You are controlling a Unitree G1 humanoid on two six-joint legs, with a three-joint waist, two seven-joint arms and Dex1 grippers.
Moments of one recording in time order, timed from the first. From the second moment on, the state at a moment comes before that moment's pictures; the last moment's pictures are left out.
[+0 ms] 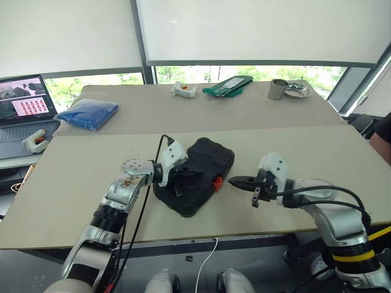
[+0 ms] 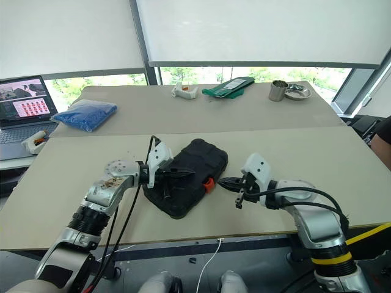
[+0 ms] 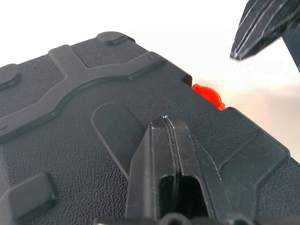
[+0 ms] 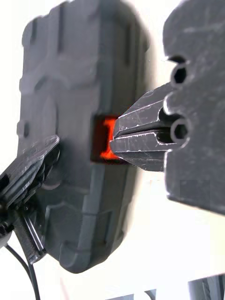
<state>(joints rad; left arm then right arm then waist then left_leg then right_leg) -0.61 0.40 -0.21 0.21 -0.17 0.33 -1.06 -0.30 -0.62 0.03 -0.28 0.34 0.57 0.91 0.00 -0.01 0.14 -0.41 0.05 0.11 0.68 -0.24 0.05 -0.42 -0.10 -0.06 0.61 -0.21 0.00</state>
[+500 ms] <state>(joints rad) -0.61 0.41 -0.21 0.21 -0.17 0.33 -1.07 -0.33 -0.51 0.17 -0.11 0.24 0.49 0.87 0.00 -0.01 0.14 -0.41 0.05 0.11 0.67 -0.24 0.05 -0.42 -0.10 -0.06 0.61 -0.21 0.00</state>
